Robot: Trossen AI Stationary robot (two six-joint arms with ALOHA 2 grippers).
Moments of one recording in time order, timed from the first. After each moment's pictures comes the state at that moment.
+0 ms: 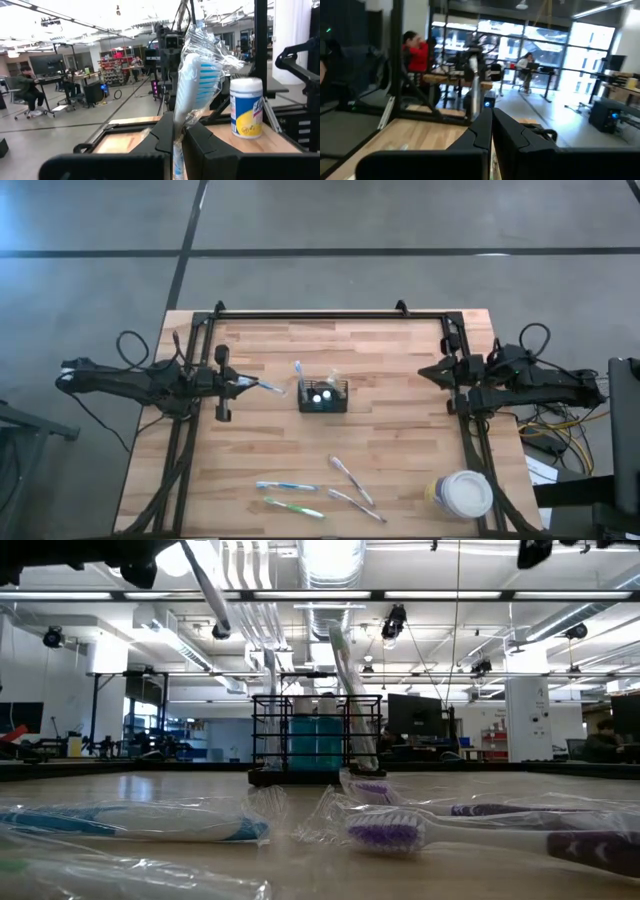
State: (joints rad) left arm -0.14 0.45 0.35 0.30 -0.19 0.15; right arm -0.01 0.33 0.48 -0.02 -0.03 -0.09
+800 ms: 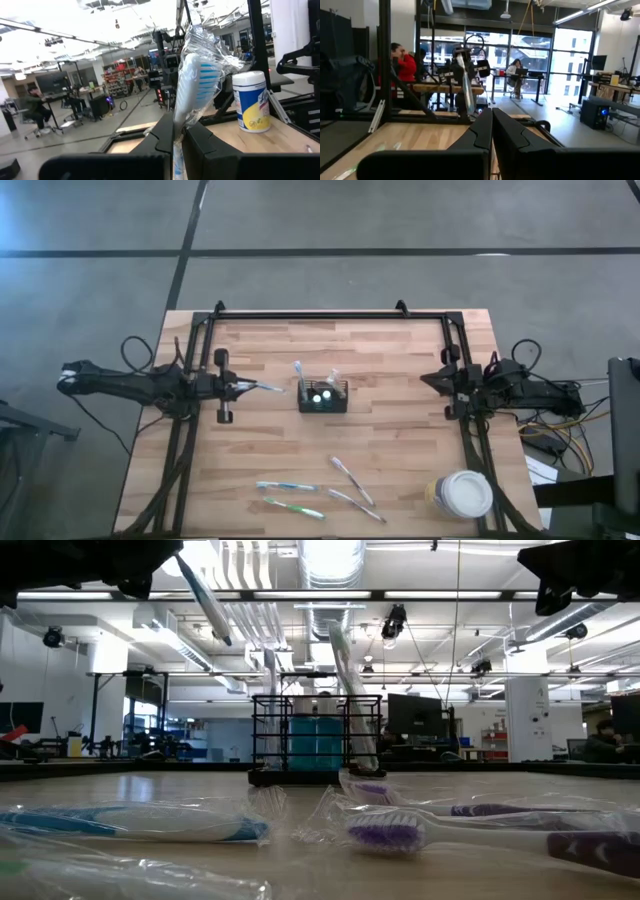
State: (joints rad) left arm -0.12 0.40 0.23 0.41 -0.17 0.25; right arm -0.01 0.01 0.20 0.01 0.03 -0.05
